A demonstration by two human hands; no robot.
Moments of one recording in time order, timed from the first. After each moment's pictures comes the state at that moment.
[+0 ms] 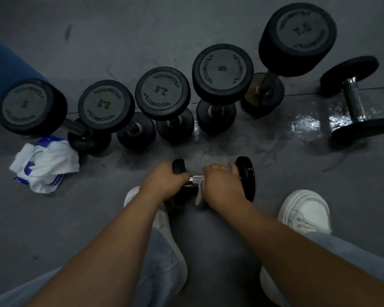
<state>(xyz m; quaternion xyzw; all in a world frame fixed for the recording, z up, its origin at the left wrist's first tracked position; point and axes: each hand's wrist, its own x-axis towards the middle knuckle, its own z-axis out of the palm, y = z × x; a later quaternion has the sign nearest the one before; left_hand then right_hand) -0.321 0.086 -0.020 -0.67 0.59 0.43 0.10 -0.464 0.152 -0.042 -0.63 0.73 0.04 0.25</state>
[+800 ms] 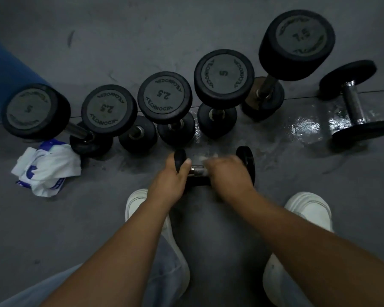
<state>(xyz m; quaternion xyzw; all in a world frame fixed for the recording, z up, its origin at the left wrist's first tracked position) -0.326 0.096 -0.027 -0.67 0.59 0.44 0.00 -0.481 0.134 -0.039 -0.70 0.69 0.00 0.18</state>
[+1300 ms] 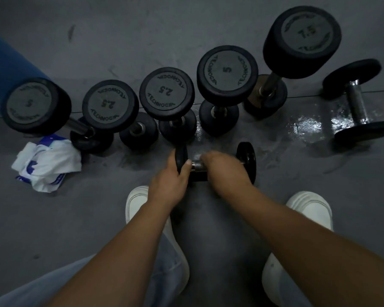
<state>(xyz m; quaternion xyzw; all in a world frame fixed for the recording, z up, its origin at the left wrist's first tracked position) -0.321 0.102 -0.033 -0.67 0.64 0.39 0.01 -0.478 0.126 -0.024 -0.67 0.71 0.01 0.22</state>
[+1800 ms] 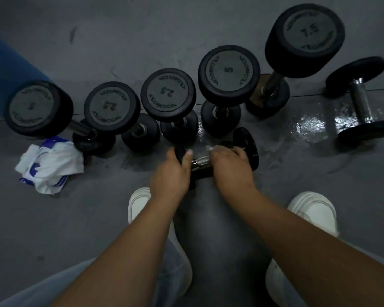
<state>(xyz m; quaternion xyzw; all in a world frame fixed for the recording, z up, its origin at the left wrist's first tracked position) -0.338 0.091 -0.018 -0.71 0.62 0.35 0.00 -0.478 0.129 -0.043 -0.66 0.74 -0.04 0.14</state>
